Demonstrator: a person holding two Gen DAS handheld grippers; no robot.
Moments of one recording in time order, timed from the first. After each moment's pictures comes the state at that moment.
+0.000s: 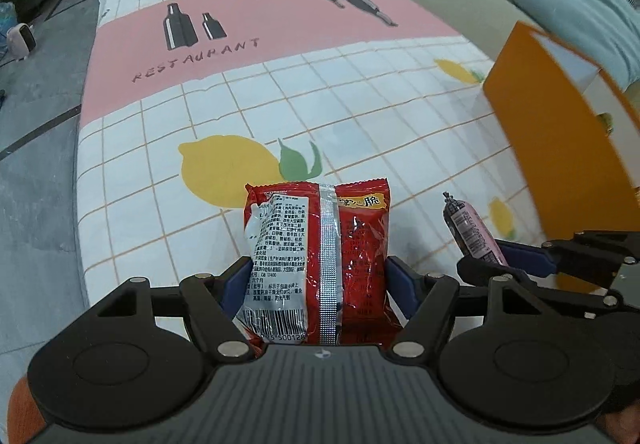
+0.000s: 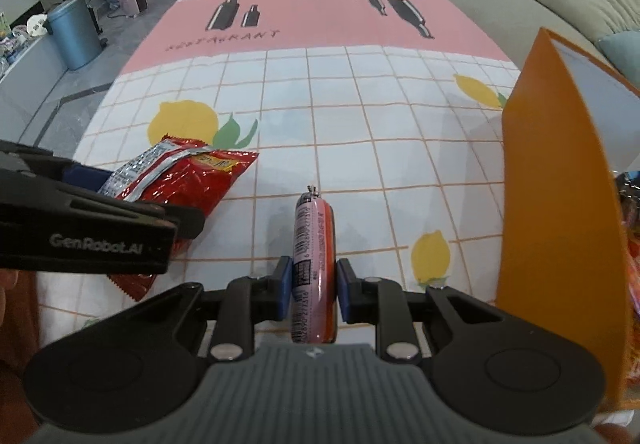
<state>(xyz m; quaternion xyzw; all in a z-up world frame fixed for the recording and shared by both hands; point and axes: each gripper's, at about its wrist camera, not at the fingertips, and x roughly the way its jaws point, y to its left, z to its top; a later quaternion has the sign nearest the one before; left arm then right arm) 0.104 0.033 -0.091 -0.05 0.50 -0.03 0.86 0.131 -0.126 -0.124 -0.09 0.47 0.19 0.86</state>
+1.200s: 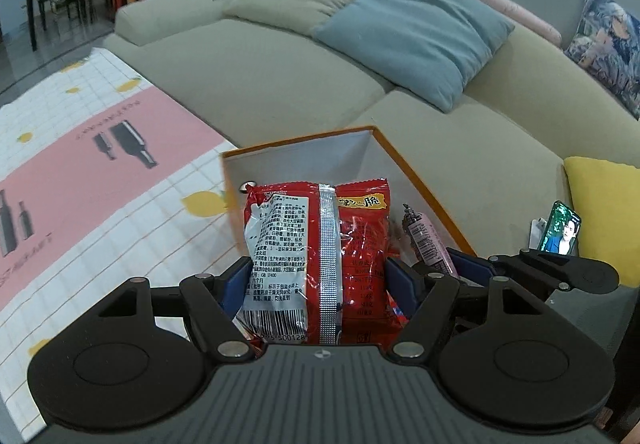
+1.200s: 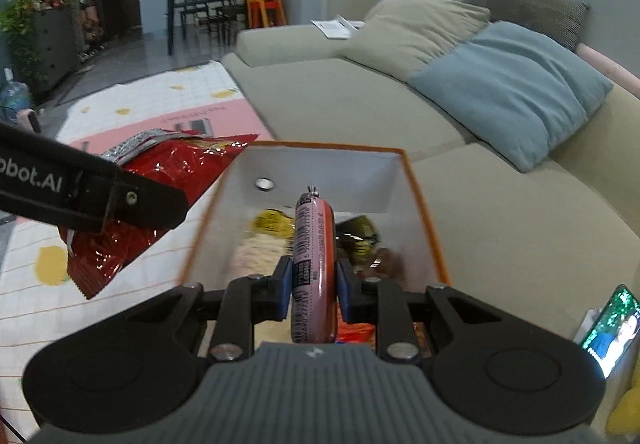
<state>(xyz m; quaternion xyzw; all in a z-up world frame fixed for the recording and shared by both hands) 0.173 -0.182 0.029 0.02 0.44 -0.22 0.87 0.135 -0.332 -0.018 -0.03 0.37 0.02 0.93</state>
